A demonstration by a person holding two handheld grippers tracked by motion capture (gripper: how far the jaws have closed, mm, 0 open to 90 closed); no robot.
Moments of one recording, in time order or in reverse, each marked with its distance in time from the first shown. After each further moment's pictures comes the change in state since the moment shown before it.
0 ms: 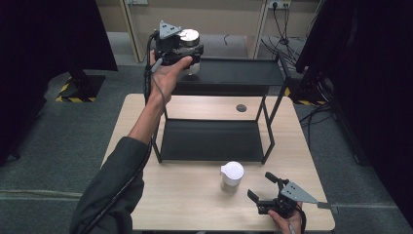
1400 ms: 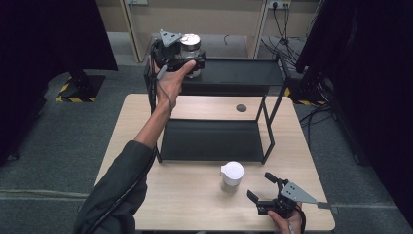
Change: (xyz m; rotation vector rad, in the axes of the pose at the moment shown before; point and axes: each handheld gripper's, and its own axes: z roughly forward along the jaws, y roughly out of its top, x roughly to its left) left arm -0.019 -0.020 0.006 -0.014 0.110 -0.068; right arm 0.000 0.000 0.000 0.000 0.007 -0.003
